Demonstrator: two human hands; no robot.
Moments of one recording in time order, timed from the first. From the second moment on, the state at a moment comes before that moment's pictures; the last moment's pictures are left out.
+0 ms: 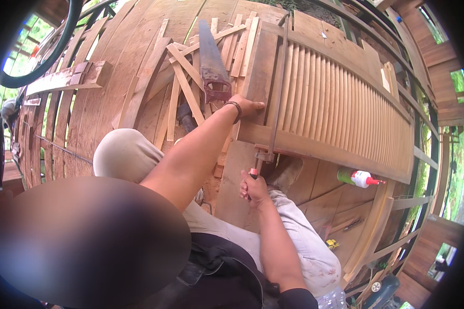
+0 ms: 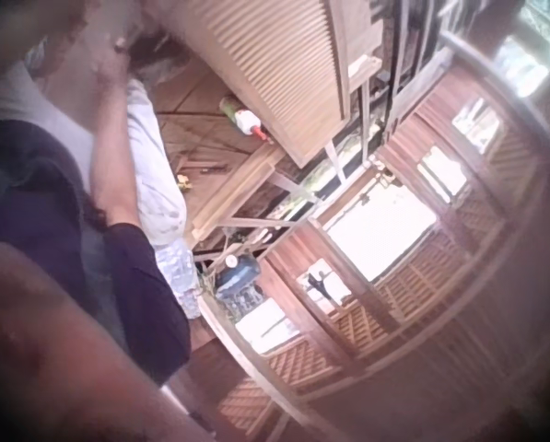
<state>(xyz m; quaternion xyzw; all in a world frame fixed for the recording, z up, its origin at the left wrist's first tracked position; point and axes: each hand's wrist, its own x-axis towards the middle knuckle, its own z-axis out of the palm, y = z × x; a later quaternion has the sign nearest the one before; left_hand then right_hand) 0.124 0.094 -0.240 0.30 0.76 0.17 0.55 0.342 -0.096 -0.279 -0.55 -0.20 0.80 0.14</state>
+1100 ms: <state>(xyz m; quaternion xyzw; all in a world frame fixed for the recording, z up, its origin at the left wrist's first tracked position) 0.121 0.095 -0.249 0.34 0.75 0.16 0.54 0.332 -0.101 -0.285 -0.68 -0.37 0.62 0.09</state>
